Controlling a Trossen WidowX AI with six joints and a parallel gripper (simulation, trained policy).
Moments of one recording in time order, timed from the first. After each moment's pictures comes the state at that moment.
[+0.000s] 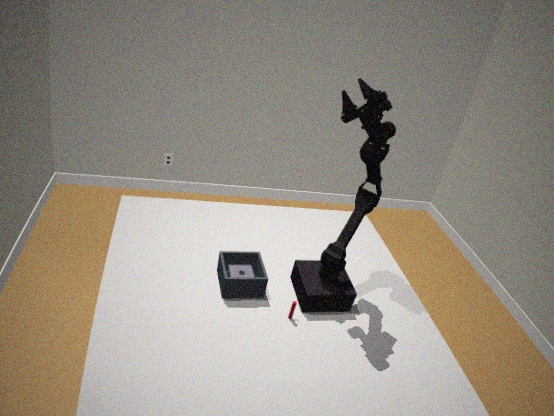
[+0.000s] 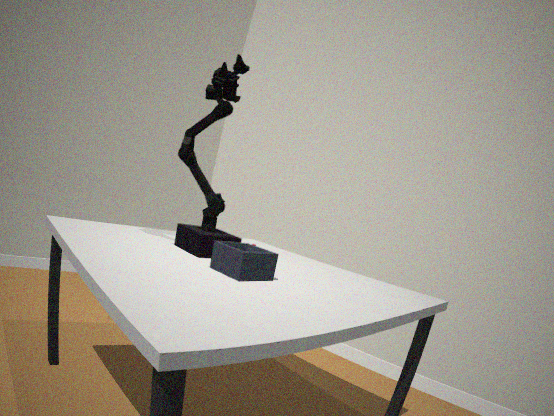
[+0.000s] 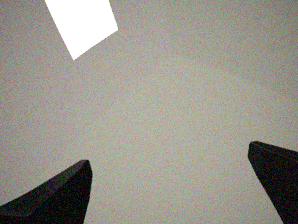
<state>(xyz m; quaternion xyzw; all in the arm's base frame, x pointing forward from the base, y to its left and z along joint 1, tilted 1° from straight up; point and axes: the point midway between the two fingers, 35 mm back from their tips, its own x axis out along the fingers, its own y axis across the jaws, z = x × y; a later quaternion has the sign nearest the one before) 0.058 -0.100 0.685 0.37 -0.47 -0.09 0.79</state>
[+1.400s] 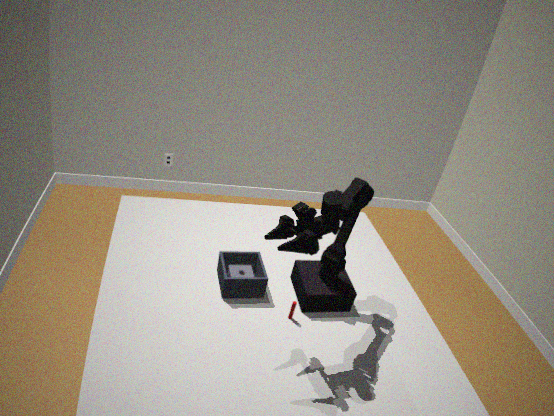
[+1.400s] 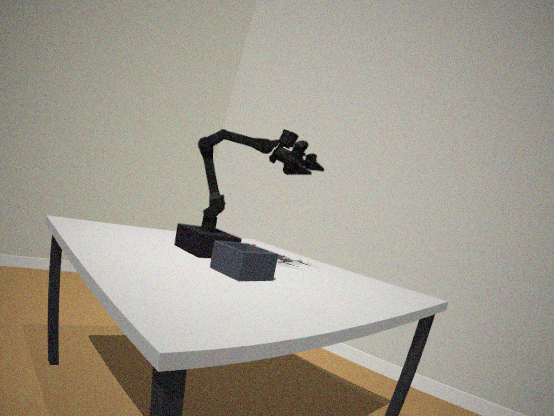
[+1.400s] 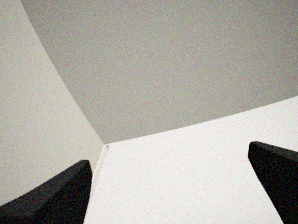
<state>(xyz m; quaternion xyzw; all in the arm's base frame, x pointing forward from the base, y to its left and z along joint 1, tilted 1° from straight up) 0.280 0.224 0.341 0.15 0.13 0.14 0.97</state>
